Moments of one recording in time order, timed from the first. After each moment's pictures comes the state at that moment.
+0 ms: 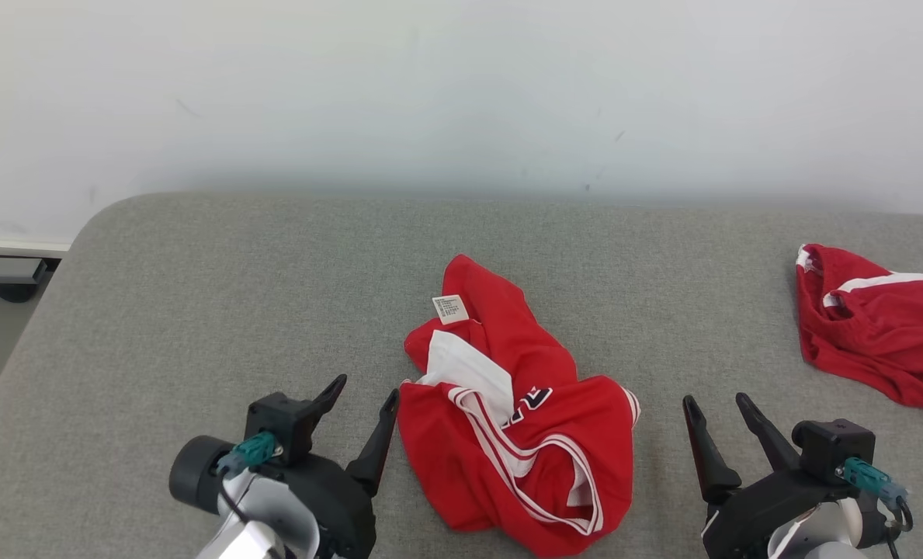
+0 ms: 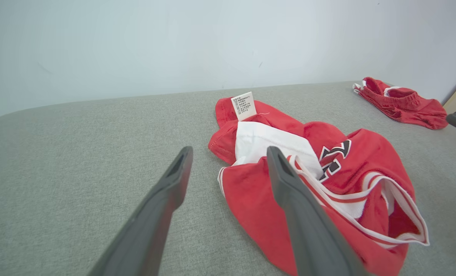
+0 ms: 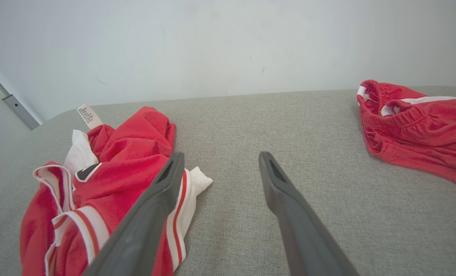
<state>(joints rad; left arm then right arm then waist) -0.42 0.26 -0.79 0.35 -0.53 0.12 -0.05 -0.09 -0.22 0.25 0.26 0.53 -0.08 -0.11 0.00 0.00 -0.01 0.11</state>
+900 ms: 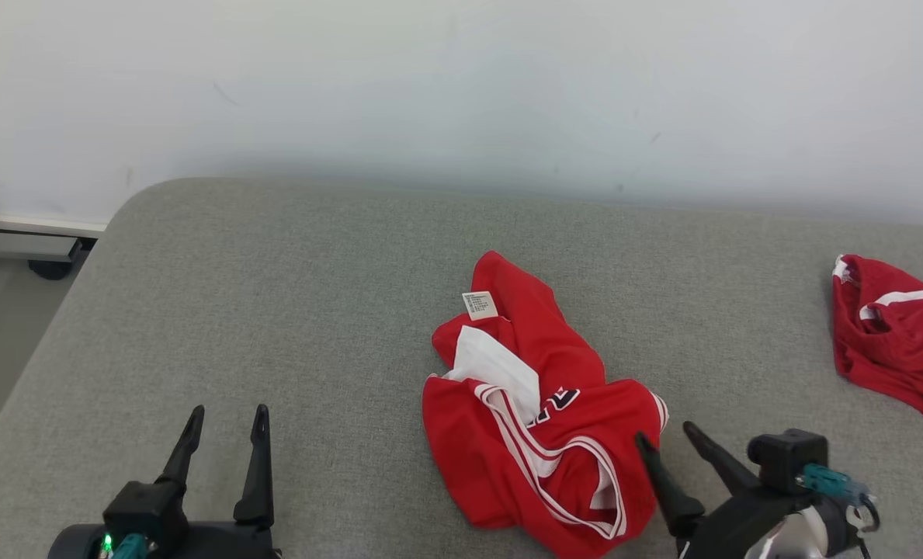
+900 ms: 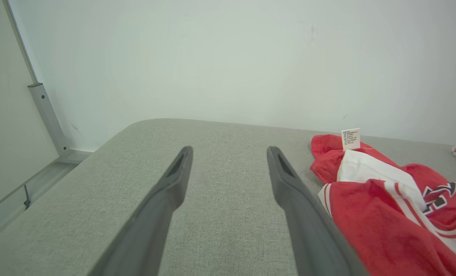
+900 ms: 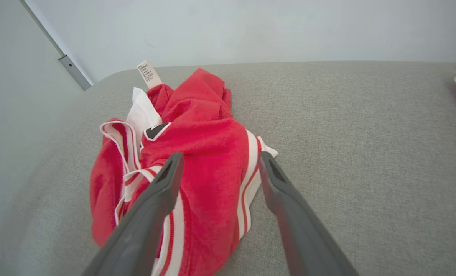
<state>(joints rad) -0.08 0.18 -0.30 0.18 -0.24 0.12 -0.21 -0.05 -0.24 0.31 0.17 0.56 -0.03 0.00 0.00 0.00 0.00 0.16</state>
